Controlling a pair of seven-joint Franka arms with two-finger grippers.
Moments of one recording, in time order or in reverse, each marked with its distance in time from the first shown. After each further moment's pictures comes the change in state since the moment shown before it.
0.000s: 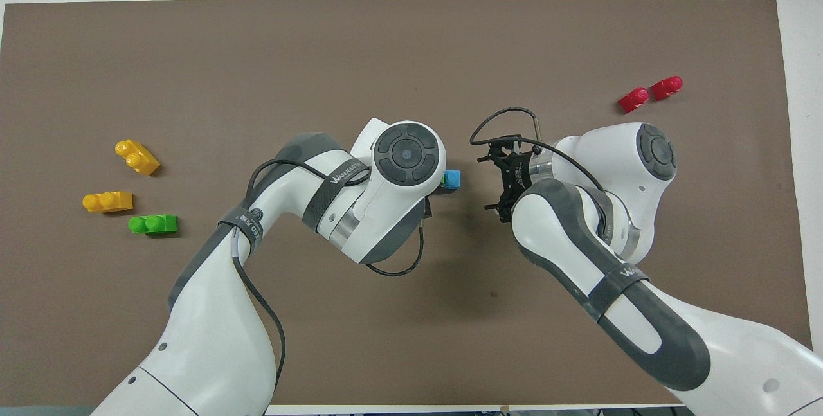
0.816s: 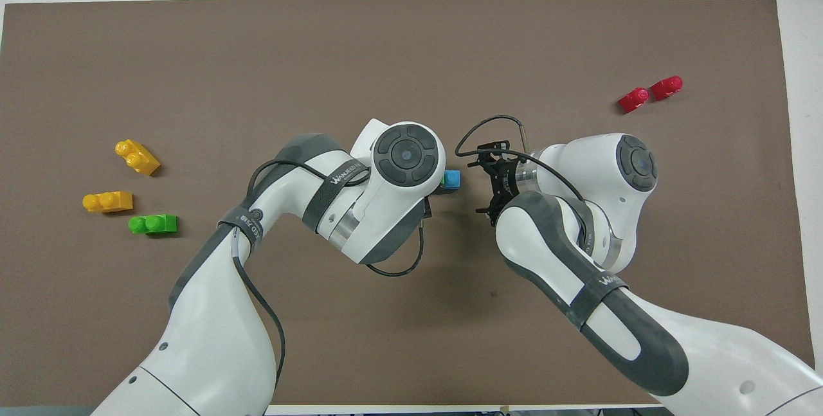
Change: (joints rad) left arm -0.001 0.000 0.002 -0.005 0.001 0.006 -0.006; right arm 0.038 0.008 -0.001 -0.021 0.000 0.057 -0.018
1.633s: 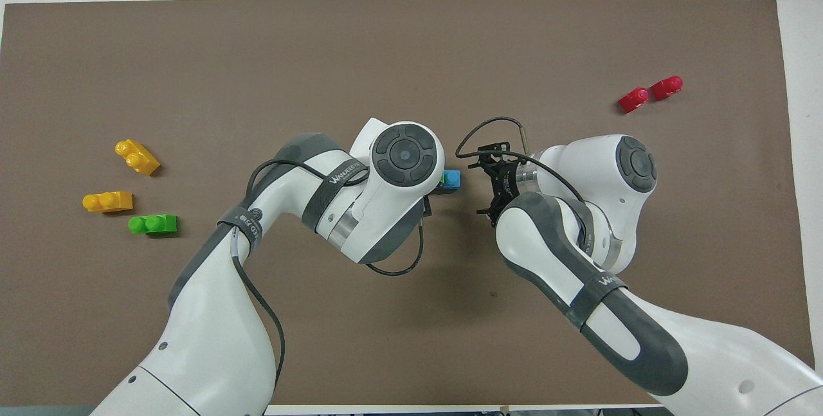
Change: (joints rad) left arm 0.000 0.000 0.002 -0.001 0.000 0.012 -0.002; right arm 0.000 0.000 -0.001 -0.005 0.000 0.001 -0.003
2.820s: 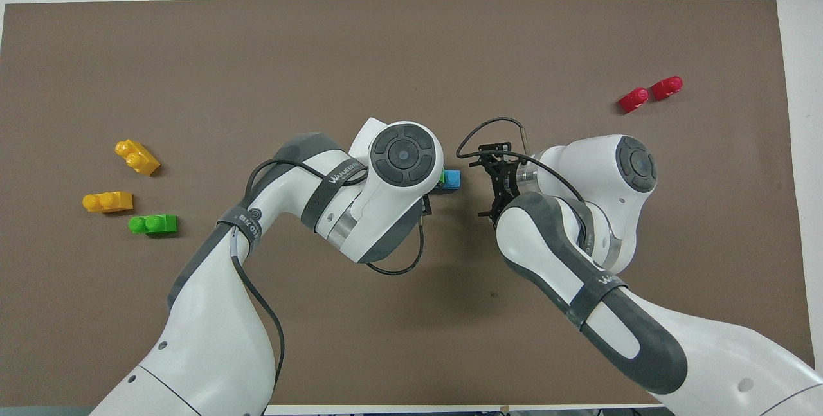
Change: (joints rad) left arm 0.000 0.000 0.003 -0.002 0.000 0.008 -0.010; right arm -0.001 0.009 -0.002 -0.001 0.000 0.000 0.000
